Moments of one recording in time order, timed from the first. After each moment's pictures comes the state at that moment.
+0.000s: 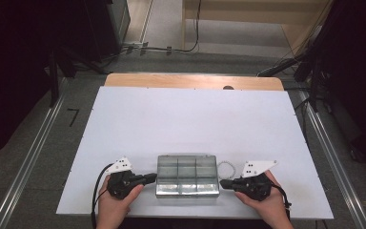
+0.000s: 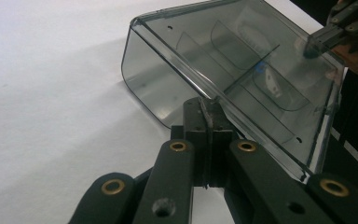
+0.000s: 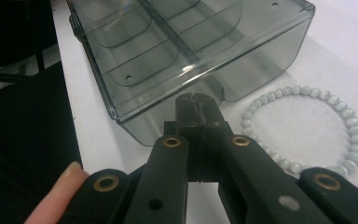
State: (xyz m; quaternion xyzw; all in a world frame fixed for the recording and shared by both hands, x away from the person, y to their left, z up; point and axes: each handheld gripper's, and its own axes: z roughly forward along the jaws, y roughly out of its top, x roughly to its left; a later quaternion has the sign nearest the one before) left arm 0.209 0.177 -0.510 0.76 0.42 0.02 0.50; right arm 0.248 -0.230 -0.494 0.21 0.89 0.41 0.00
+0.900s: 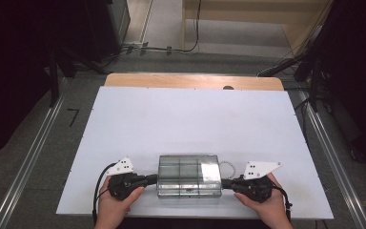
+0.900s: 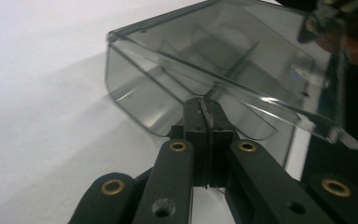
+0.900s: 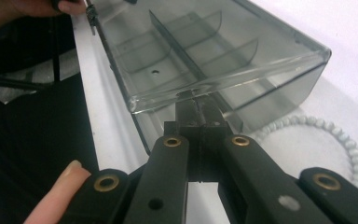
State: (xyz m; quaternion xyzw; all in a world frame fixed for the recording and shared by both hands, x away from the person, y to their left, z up) left arm 0.206 0.175 -0.502 0.78 0.36 0.03 0.51; right arm 0.238 -0.227 -0.477 0.19 0.87 0.45 0.02
